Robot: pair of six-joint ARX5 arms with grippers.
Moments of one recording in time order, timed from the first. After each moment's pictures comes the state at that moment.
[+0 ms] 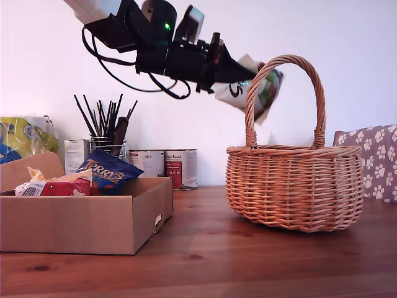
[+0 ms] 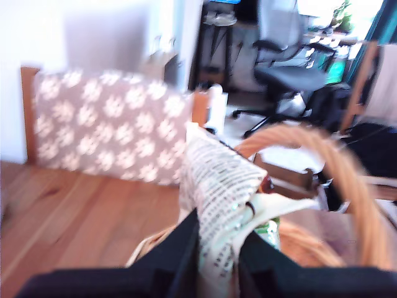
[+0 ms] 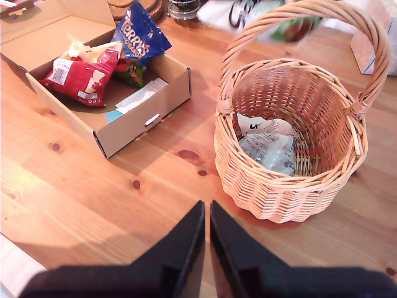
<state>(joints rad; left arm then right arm) -0.51 2.17 1.85 0.00 0.92 0.04 0.51 0.62 0.87 -0.80 -0.07 -0.11</state>
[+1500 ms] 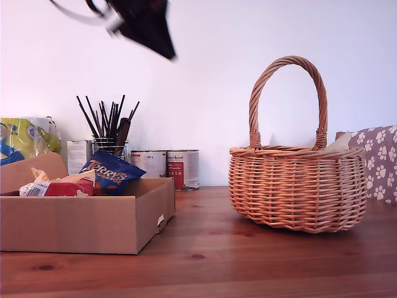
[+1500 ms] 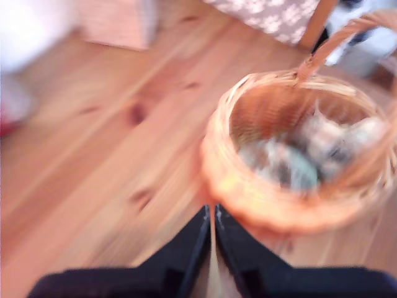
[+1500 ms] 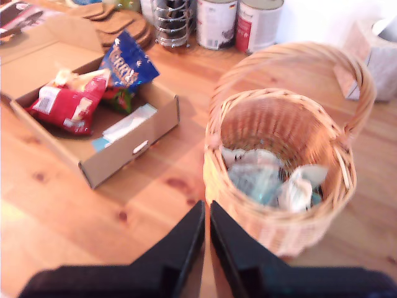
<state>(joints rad) -0.46 1.78 1.92 -0.92 0.22 0.21 0.51 0.68 0.86 -0.65 -0.03 -0.11</state>
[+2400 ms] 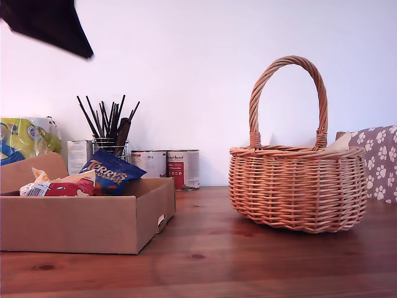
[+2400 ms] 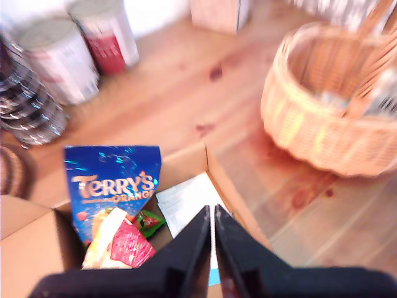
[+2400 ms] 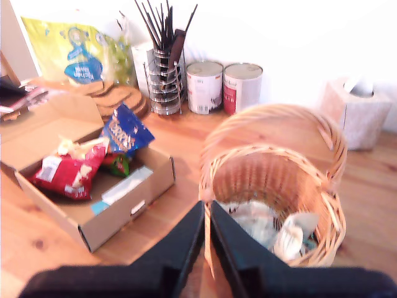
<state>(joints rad) -0.47 1.04 0.94 -0.37 0.07 0.03 0.46 0.58 0.77 -0.49 -0.05 -0.05</state>
